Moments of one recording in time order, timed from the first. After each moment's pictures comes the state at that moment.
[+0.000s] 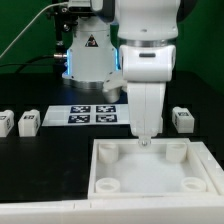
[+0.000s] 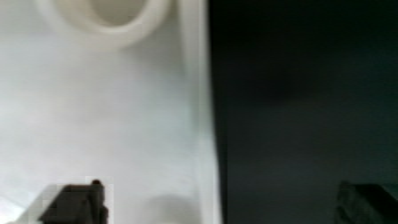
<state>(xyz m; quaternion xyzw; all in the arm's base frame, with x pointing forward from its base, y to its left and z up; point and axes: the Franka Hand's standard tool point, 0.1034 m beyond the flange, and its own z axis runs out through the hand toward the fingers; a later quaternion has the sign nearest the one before) 0.479 0.088 0.046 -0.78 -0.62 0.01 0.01</state>
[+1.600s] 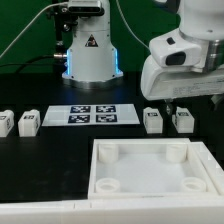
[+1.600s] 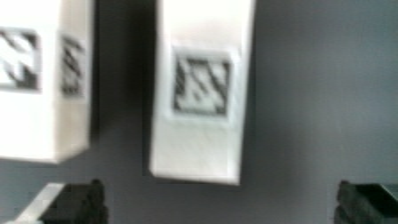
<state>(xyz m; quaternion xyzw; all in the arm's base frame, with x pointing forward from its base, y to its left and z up) 0.410 0.179 0.041 -0.98 -0.04 0.18 0.01</state>
